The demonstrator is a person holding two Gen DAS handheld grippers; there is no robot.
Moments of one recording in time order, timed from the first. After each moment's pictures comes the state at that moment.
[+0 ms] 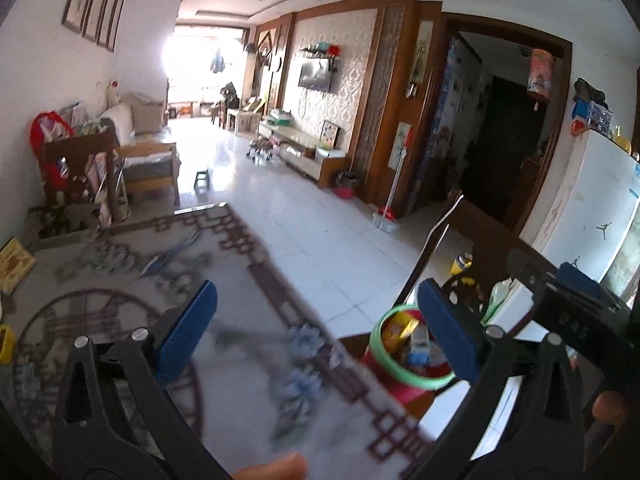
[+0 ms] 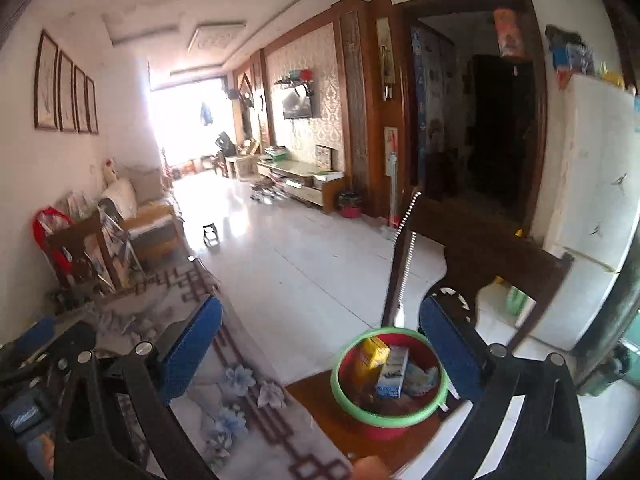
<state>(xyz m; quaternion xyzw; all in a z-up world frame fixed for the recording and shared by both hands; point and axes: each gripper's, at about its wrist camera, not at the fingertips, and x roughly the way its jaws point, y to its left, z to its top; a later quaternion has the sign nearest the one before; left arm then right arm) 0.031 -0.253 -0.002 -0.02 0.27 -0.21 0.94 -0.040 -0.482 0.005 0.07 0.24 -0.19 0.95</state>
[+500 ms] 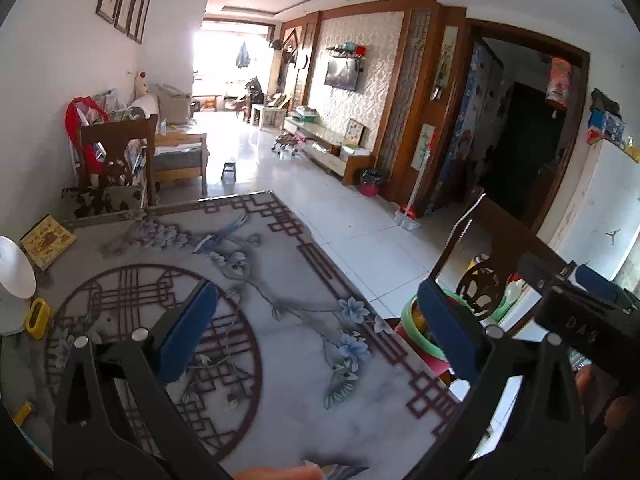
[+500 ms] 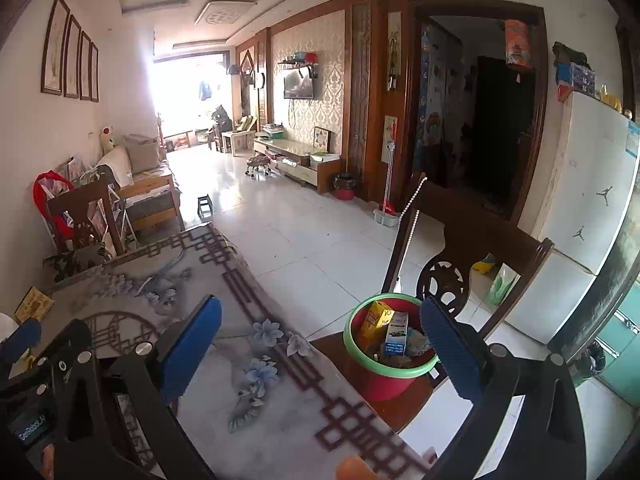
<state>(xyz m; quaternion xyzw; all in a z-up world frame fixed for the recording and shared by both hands) -0.013 -0.171 0.004 -0.03 0.27 -0.18 0.94 -0.073 -0.391 0.015 0.04 0.26 -0.20 0.94</state>
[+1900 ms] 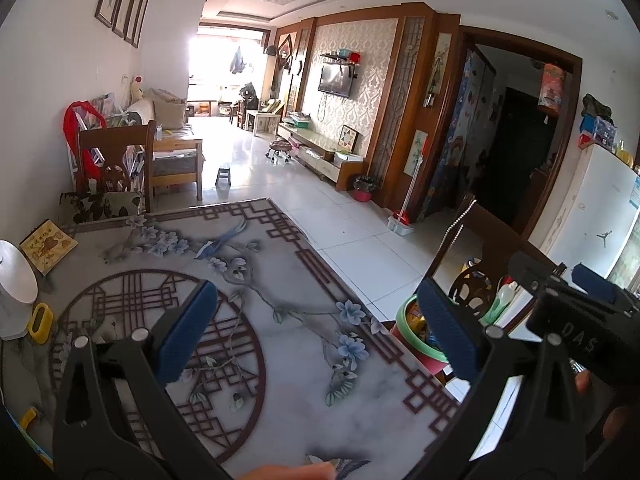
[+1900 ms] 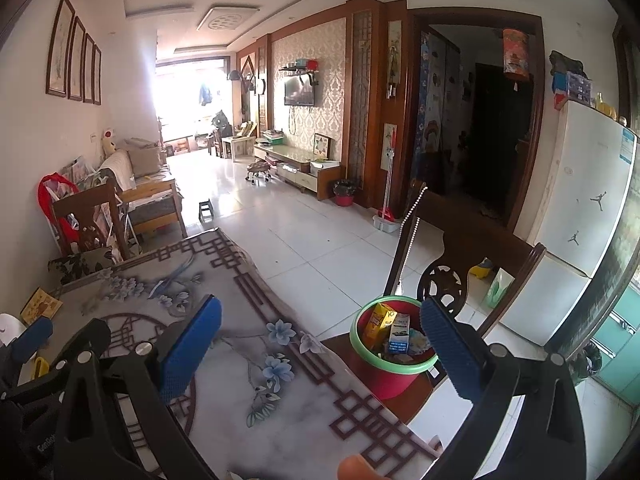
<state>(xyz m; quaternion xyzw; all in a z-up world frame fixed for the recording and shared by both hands) -0.024 -0.158 0.017 -0.04 0.26 -0.19 0.95 -0.085 -0.364 0.025 0.04 0.26 -0.20 0.94</state>
